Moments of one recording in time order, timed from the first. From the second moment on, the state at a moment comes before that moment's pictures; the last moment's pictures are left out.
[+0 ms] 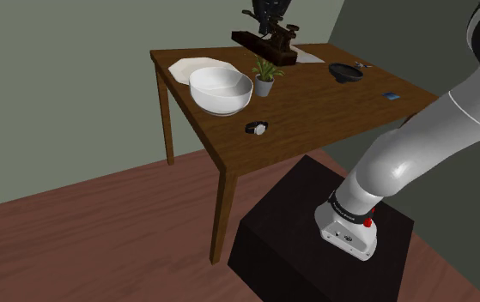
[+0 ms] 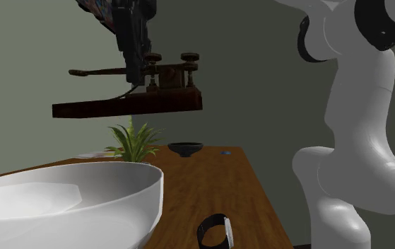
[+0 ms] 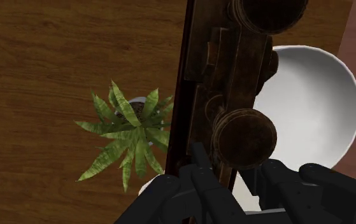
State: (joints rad) arm -0.05 -0.26 0.10 -1.68 0.00 1.40 0.21
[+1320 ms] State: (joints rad) arm 0.04 -0.14 0.24 -1.67 0.02 1.52 0.45
